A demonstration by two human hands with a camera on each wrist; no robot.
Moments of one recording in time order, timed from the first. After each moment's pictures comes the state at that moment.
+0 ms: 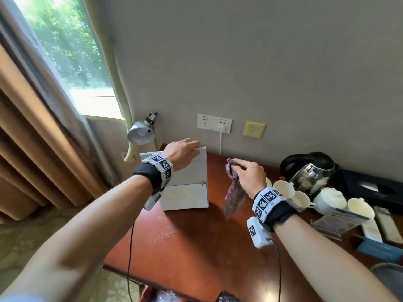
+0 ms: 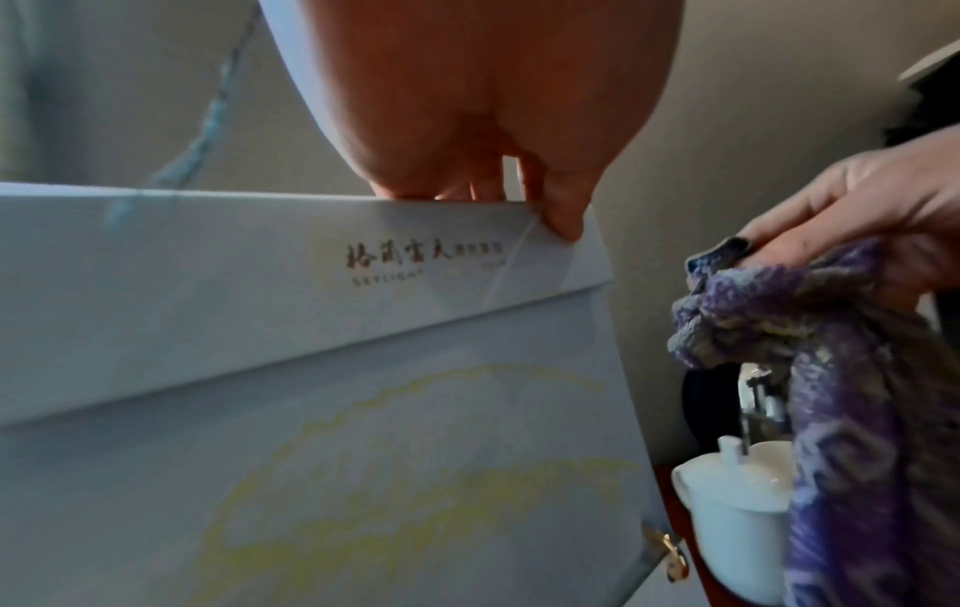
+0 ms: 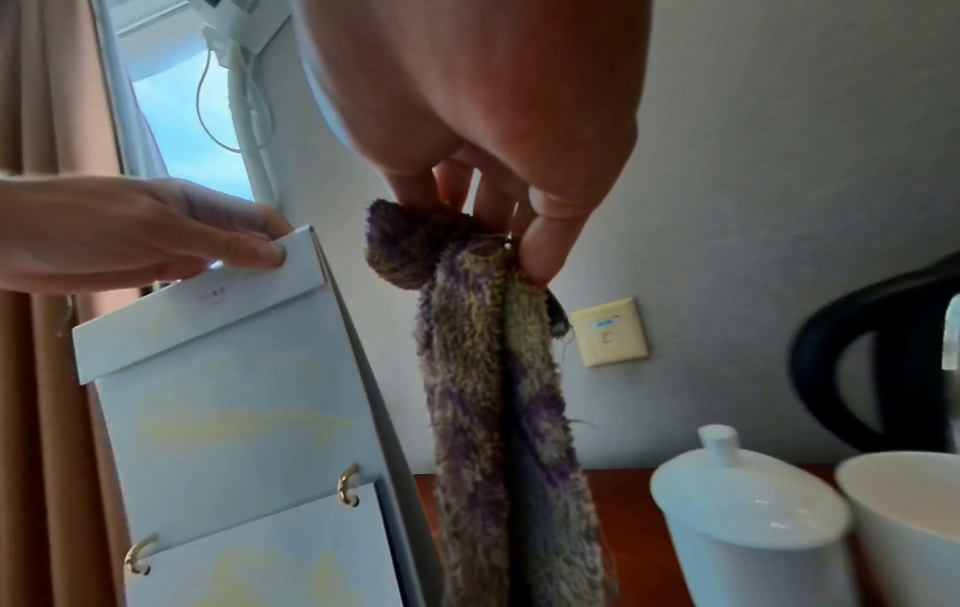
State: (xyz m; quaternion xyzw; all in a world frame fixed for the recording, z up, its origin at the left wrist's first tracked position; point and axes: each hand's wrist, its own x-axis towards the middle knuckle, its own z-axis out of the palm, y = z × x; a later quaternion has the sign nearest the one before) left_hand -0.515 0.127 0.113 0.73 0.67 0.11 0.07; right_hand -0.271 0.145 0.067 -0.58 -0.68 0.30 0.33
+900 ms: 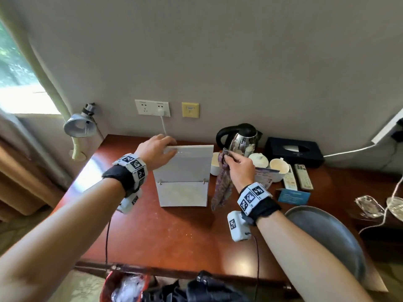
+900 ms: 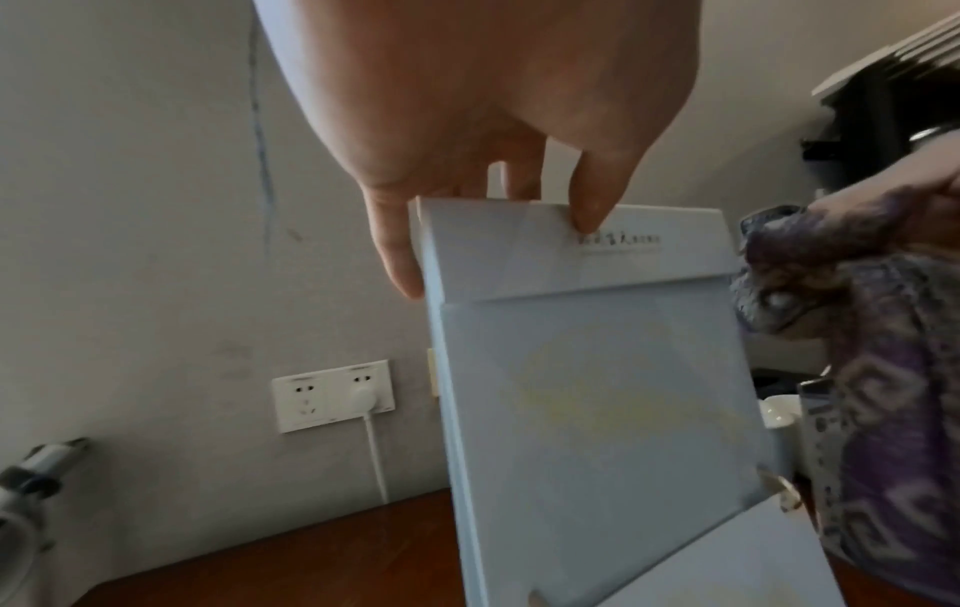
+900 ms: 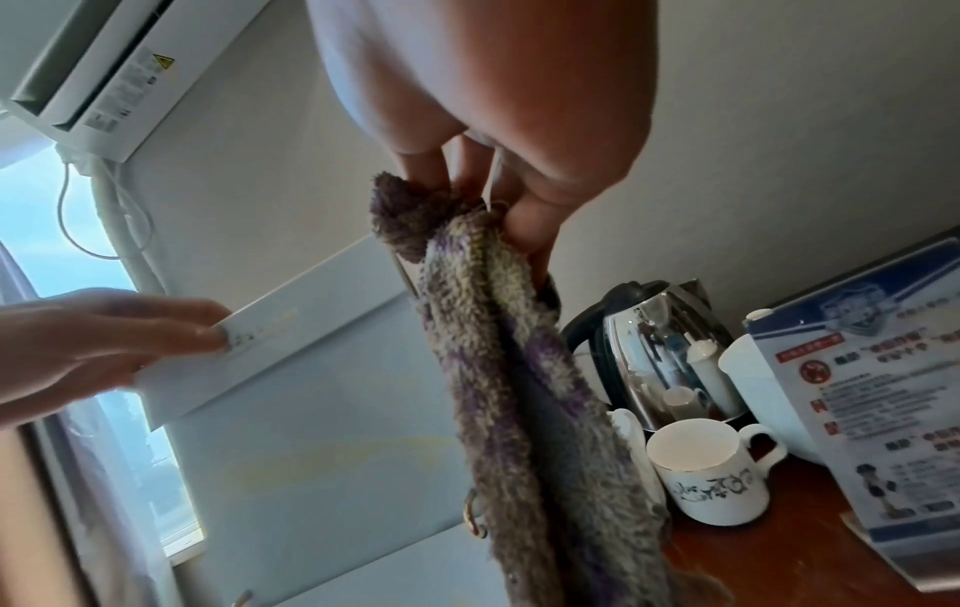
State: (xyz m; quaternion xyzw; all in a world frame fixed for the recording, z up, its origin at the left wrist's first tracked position) left_hand -0.332 0.080 0.105 0.74 0.65 0.14 0.09; right_hand -0.070 0.083 0.052 -0.63 -0.52 0.33 0.46
